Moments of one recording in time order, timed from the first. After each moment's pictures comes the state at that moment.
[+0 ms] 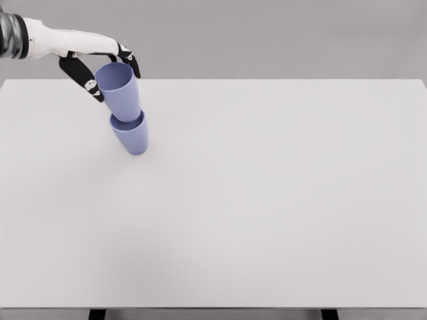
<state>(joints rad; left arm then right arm) -1.49 0.85 -1.47 -1.27 0.28 -0.26 -0.61 -0.01 0.00 0.04 0.14 0.12 -0.13 0.61</state>
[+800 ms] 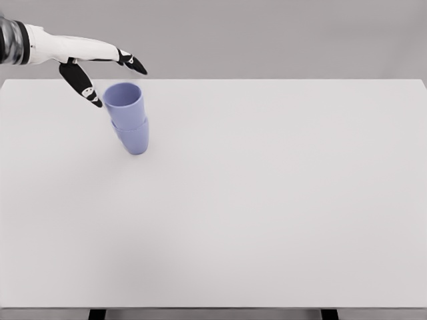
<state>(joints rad) -1.47 0.85 -1.47 -1.28 0.28 -0.26 -0.61 -0.01 0.00 0.04 0.14 0.12 -0.13 0.61</state>
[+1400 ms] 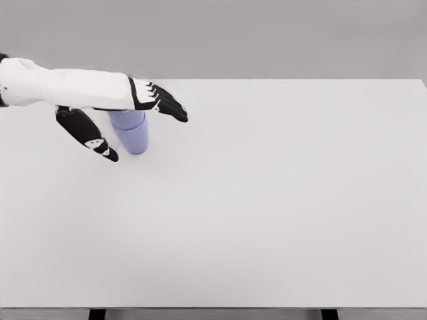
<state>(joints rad) -1.39 1.07 -1.36 -1.73 0.48 -0.57 -0.61 -0.01 0.00 0.04 0.14 0.12 -0.13 0.61</state>
